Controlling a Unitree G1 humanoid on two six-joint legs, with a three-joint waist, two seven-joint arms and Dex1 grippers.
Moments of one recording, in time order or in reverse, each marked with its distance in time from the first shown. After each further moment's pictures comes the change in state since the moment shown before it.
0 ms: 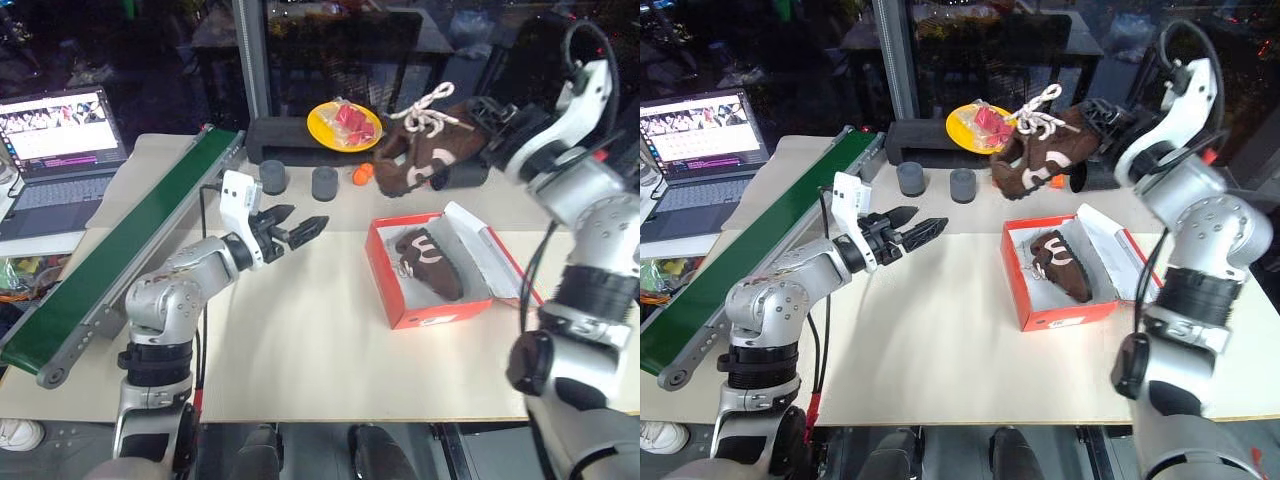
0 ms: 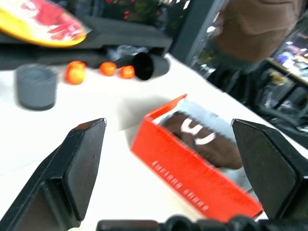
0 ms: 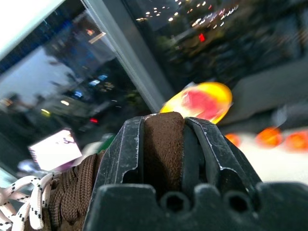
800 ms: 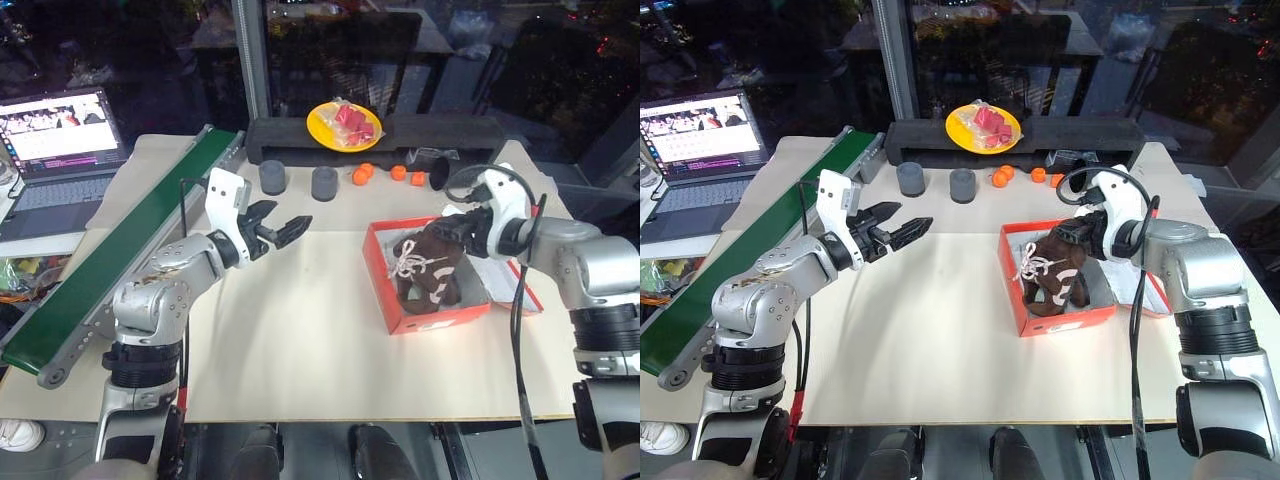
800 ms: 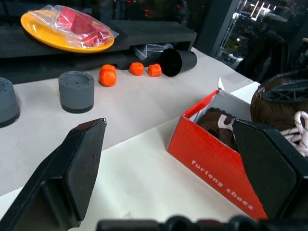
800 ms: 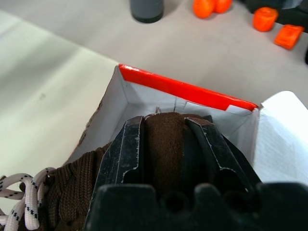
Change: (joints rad) left arm 0.001 0.052 -0.030 0.002 0.071 -0.063 -0.014; right arm 0.232 -0.176 0.414 -0.012 -0.317 -0.036 0.450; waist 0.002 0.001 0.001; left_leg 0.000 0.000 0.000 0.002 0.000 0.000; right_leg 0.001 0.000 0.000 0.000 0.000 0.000
